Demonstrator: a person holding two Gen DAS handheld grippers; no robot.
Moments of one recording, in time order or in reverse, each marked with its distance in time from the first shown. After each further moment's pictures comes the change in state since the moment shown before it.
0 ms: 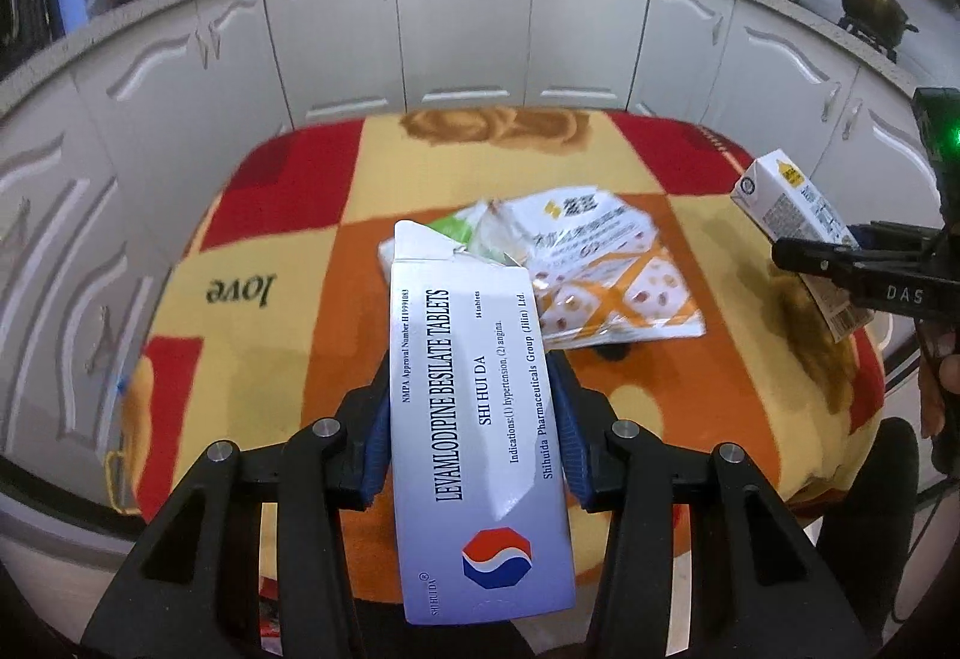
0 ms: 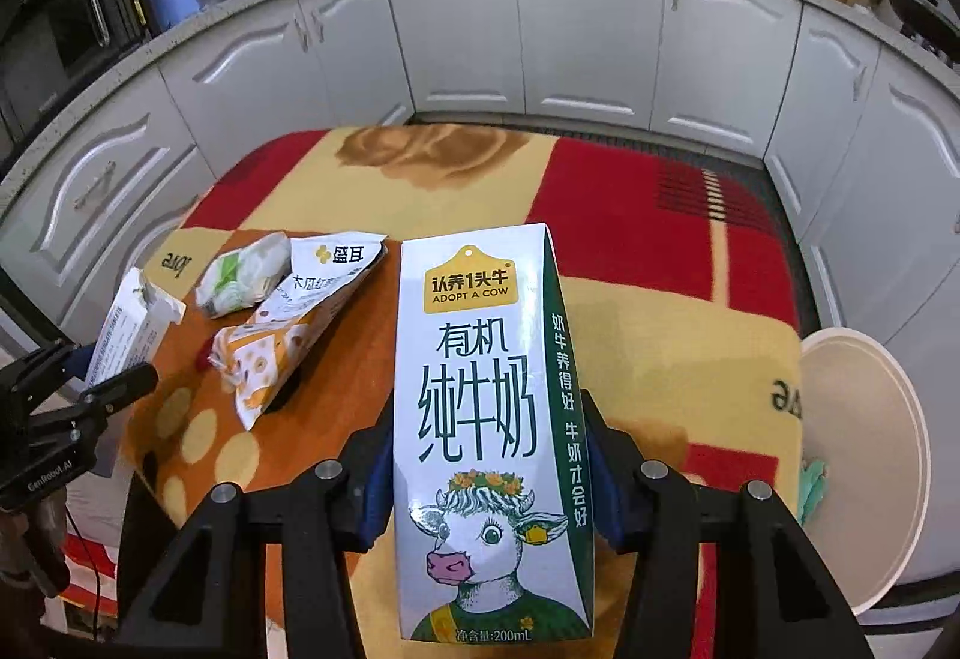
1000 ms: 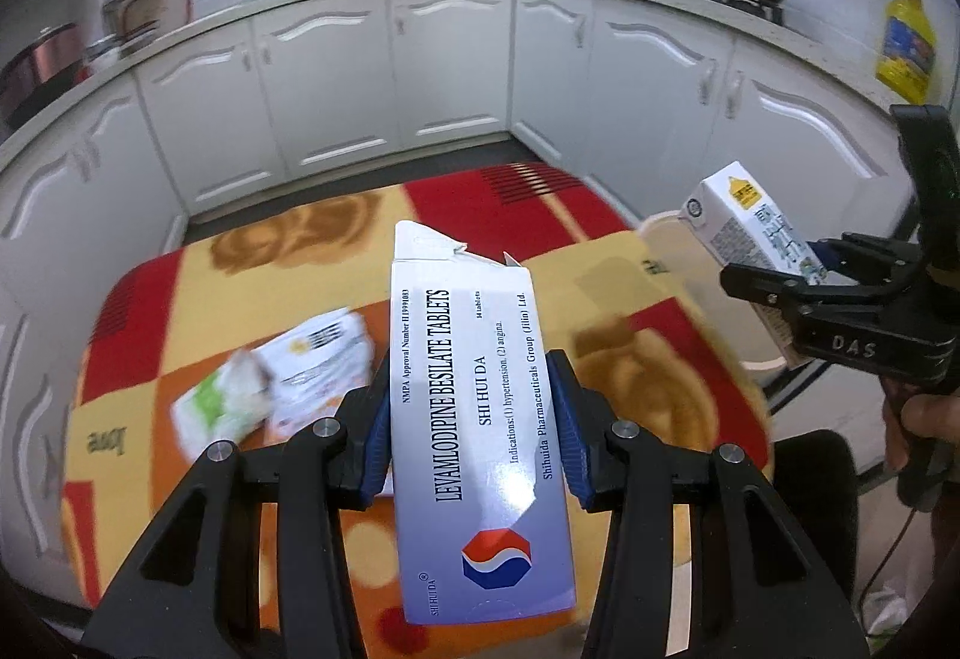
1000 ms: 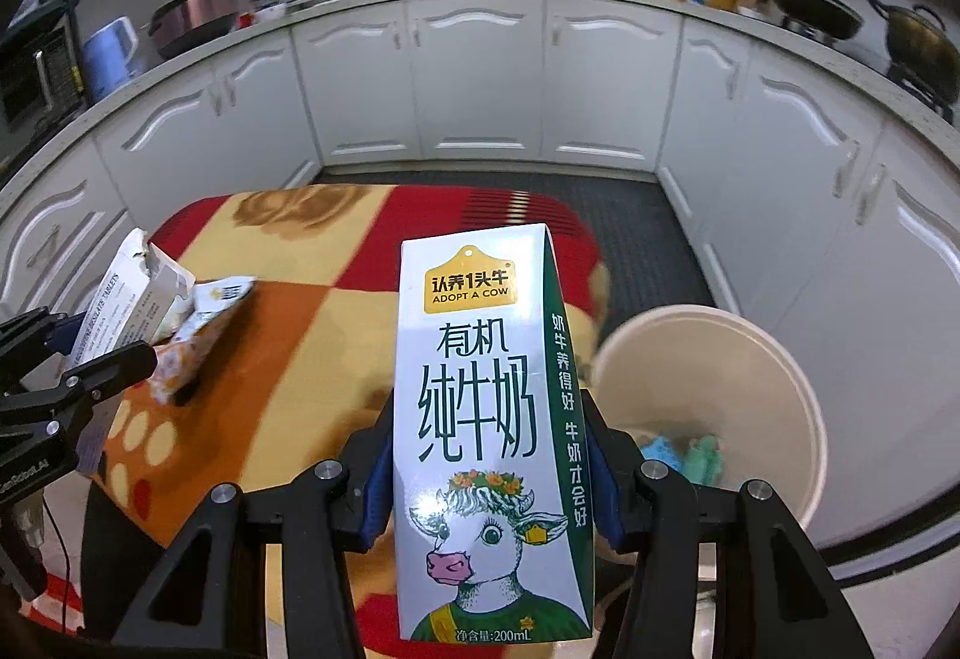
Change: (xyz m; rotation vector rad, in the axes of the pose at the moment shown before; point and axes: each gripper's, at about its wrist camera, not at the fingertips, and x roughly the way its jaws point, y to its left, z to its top) left arm -0.004 -0.132 0.055 0.195 -0.059 -0.189; right arm -0.073 -0.083 -0.032 0.122 -0.102 -0.205
